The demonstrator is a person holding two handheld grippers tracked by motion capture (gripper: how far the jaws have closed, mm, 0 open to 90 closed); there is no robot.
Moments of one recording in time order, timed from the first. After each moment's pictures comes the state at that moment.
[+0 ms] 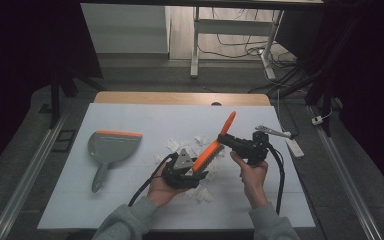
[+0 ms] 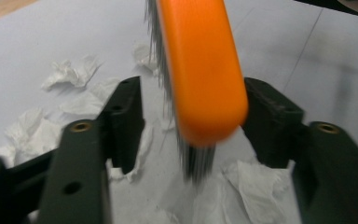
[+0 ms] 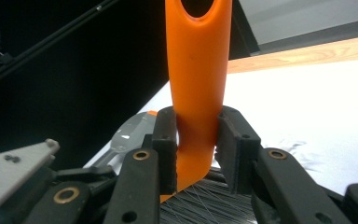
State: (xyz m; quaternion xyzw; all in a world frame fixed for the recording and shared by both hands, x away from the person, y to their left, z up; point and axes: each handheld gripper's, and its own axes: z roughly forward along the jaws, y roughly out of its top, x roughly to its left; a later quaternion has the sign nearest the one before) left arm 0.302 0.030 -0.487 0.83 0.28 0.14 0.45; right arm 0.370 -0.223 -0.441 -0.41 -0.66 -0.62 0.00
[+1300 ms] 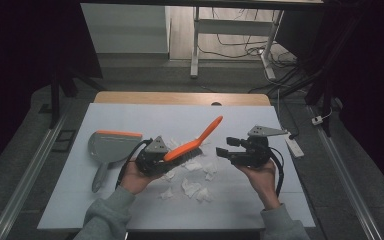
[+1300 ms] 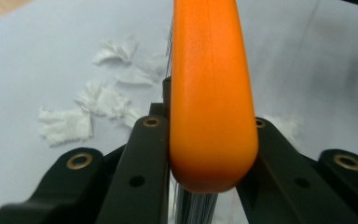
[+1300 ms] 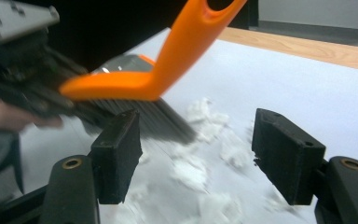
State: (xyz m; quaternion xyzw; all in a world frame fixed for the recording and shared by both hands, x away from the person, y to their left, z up) left arm 0.320 0.104 -0.459 0.86 0.27 0.10 0.43; right arm 0.353 -0.222 -0.418 -0.32 -0.79 -0.53 -0.08
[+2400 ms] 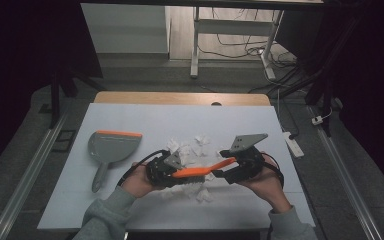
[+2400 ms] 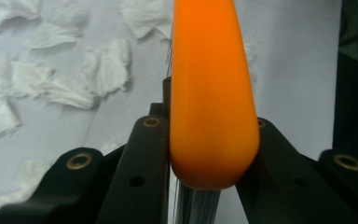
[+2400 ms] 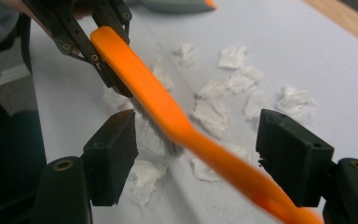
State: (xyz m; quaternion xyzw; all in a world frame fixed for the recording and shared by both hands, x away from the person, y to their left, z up) left arm 0.307 0.068 -0.463 0.94 0.14 0.05 0.30; right arm 0.325 -0.192 -0.404 -0.18 -0.90 -0.38 -0.09
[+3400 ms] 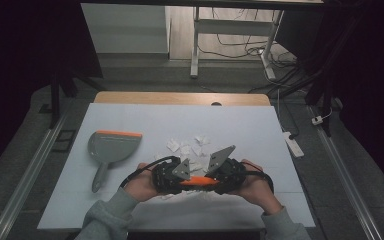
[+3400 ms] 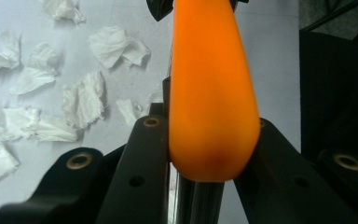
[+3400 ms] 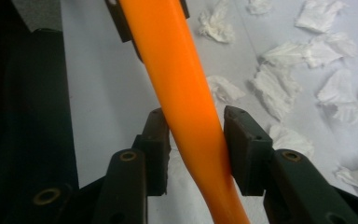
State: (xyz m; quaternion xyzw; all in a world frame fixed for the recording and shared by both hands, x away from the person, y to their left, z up) left arm 0.287 0.050 -0.443 0.95 0.08 0.06 0.29; right arm 0.310 -0.154 -0.431 -0.07 -0.96 -0.27 -0.04
